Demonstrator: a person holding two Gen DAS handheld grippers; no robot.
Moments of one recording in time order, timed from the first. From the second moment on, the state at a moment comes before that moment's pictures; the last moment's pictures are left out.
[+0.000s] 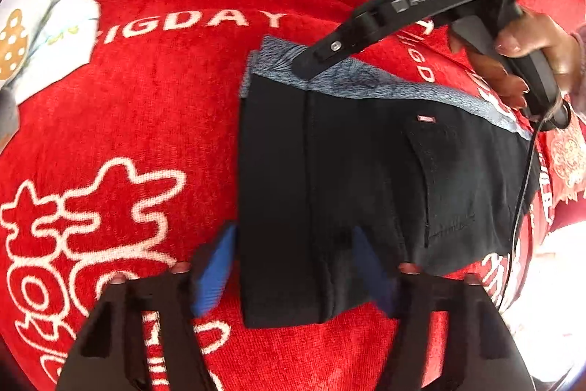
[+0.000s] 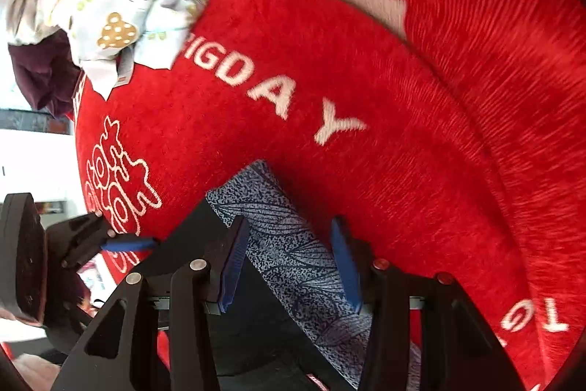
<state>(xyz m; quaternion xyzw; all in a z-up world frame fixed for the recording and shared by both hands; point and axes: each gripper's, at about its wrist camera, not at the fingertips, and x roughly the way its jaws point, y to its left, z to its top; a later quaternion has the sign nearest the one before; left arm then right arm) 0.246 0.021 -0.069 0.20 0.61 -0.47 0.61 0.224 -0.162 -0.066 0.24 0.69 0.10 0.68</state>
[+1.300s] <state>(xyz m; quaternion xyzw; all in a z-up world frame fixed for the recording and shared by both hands) 0.246 0.055 -0.026 0.22 0.61 -0.37 0.67 0.154 -0.194 -0.004 0.28 0.60 -0.11 0.74</state>
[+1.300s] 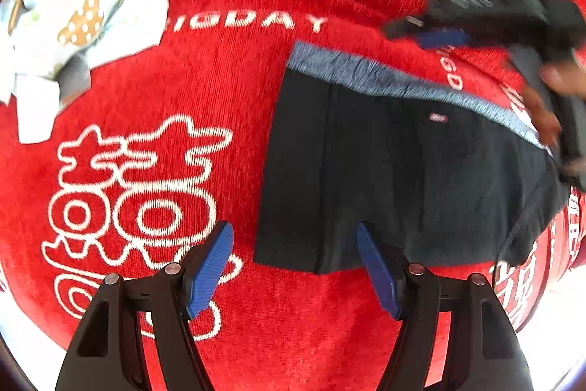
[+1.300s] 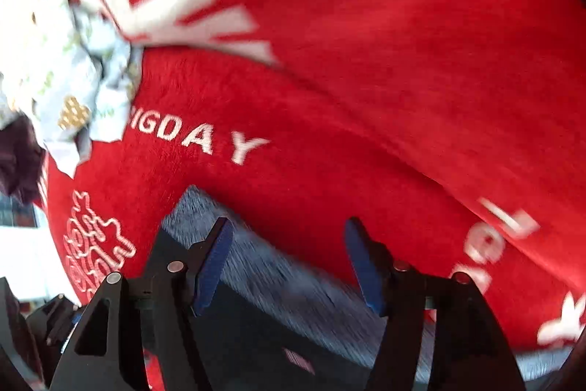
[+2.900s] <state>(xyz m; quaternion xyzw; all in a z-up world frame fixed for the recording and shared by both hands) -0.026 -0.129 -0.042 0.38 0.58 -0.34 0.64 -0.331 -0.289 -0.032 0.68 0.38 -0.24 0.58</state>
